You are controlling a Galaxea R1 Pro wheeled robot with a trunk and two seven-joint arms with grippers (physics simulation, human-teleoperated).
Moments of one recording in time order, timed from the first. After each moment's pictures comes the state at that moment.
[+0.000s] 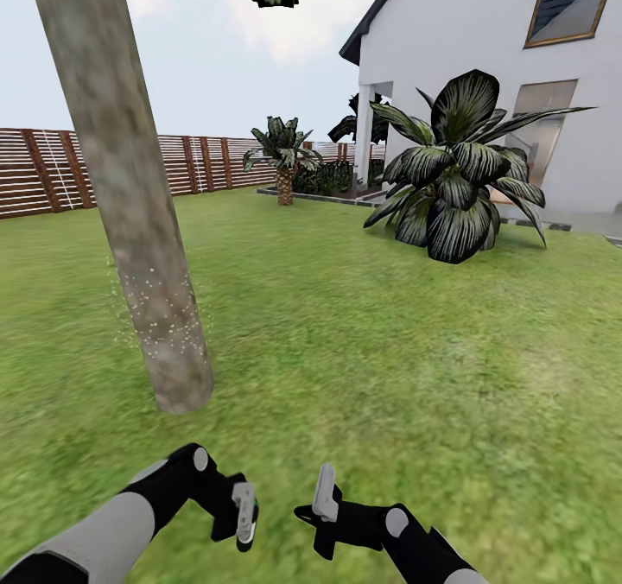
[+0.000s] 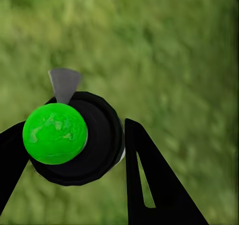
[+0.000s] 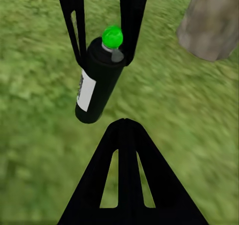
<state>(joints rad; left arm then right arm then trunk) -0.72 0.05 -0.35 -0.38 -0.79 -0.13 -1.02 -0.50 0.12 0.21 -0.45 0.55 -0.48 0.69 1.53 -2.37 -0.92</state>
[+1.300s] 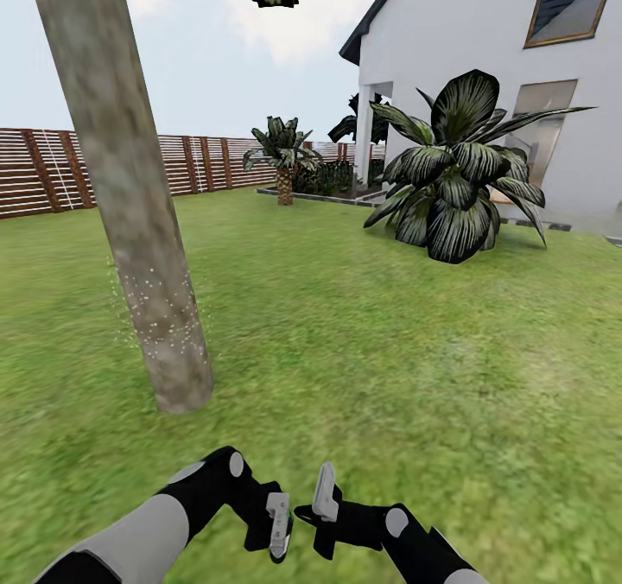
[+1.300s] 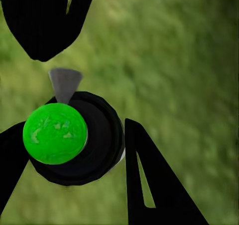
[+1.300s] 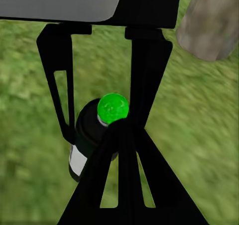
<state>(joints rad) -0.71 -0.07 -0.44 -0.38 -0.79 -0.13 -1.03 -0.50 0.12 0.21 -0.45 0.55 -0.48 0.69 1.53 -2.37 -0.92</state>
